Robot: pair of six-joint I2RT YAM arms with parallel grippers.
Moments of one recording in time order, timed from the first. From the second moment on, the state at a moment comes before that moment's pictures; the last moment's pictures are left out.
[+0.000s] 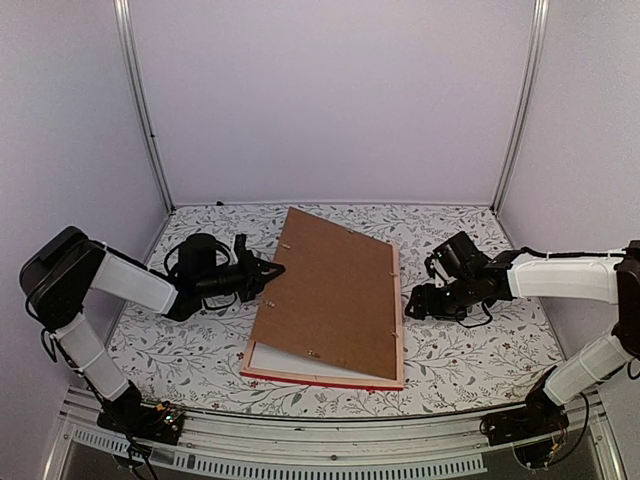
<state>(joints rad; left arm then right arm) -0.54 1.66 0.60 0.78 0.46 -1.22 0.63 1.44 0.80 -0.39 -0.05 0.59</state>
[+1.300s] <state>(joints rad) -0.53 1.70 0.63 0.75 0.51 -1.22 0.63 1.48 0.80 -0.37 -0.07 0.59</state>
